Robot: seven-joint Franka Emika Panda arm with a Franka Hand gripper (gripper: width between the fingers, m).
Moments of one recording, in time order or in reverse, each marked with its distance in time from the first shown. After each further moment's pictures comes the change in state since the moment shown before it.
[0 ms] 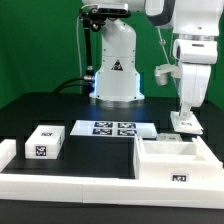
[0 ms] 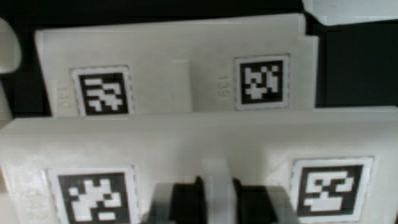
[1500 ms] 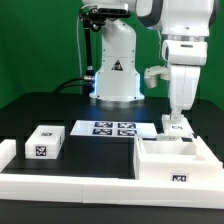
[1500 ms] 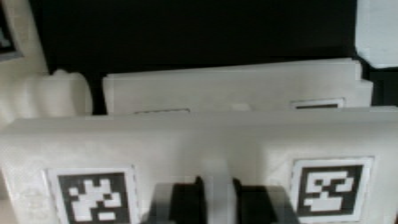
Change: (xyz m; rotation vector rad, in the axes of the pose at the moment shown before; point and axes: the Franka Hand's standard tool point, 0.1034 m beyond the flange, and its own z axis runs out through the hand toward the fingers) arm -0.021 0.025 0.001 -0.009 0.007 -0.008
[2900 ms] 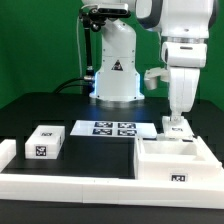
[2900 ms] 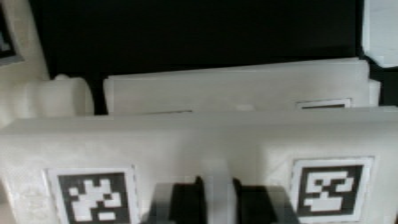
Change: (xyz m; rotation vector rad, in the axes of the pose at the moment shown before) arm 0.003 -0.001 0.004 0.004 0.005 0.005
